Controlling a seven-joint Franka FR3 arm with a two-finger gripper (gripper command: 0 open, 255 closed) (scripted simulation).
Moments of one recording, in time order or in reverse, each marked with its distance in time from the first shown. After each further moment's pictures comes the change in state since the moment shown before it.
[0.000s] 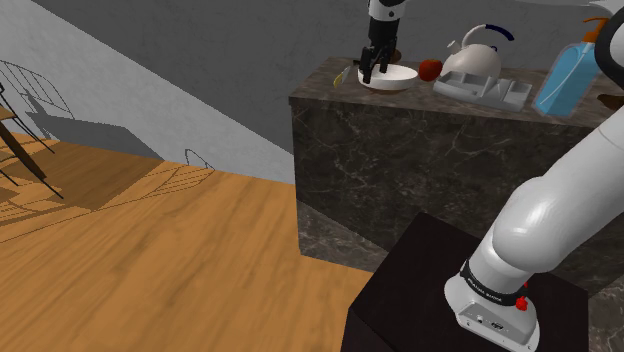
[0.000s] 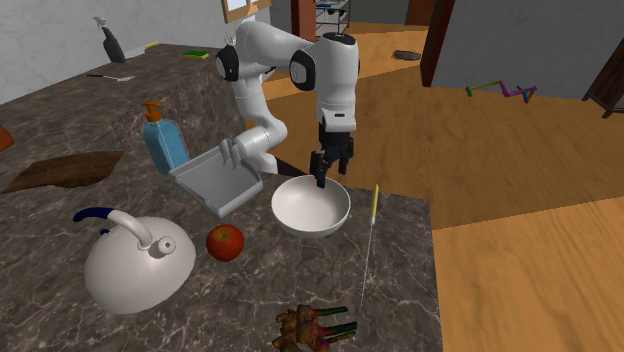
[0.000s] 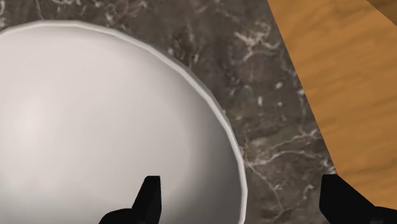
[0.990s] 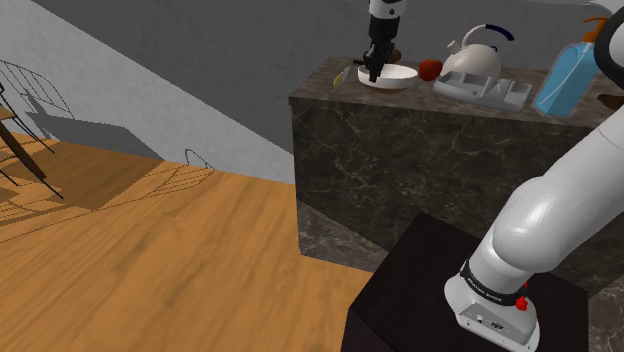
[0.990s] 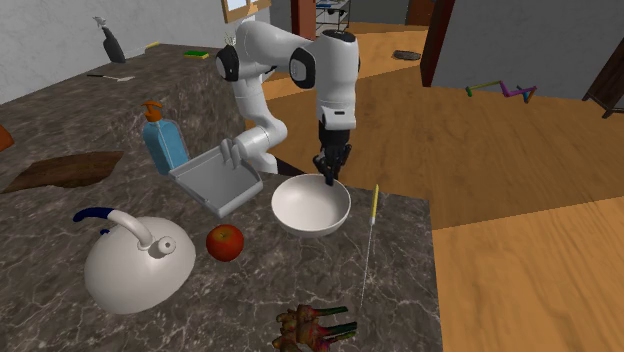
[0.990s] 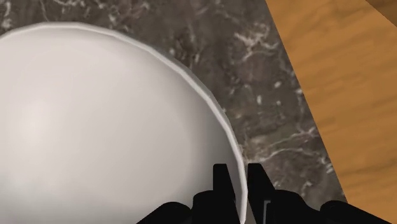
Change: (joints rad) arm 0.000 0.002 0.000 0.015 0.001 -0.013 -0.002
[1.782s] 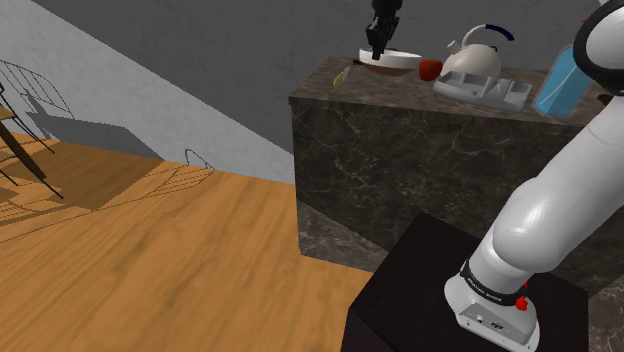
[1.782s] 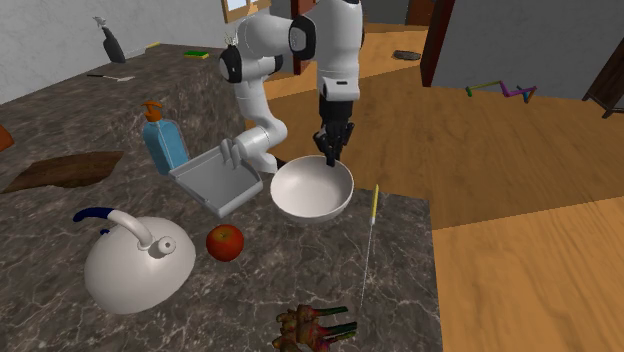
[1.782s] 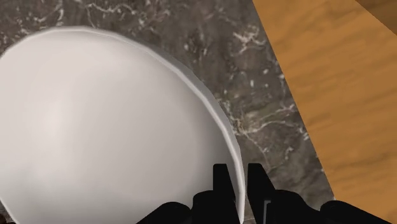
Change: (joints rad) arm 0.002 0.060 0.000 0.232 0.011 -0.171 -0.022
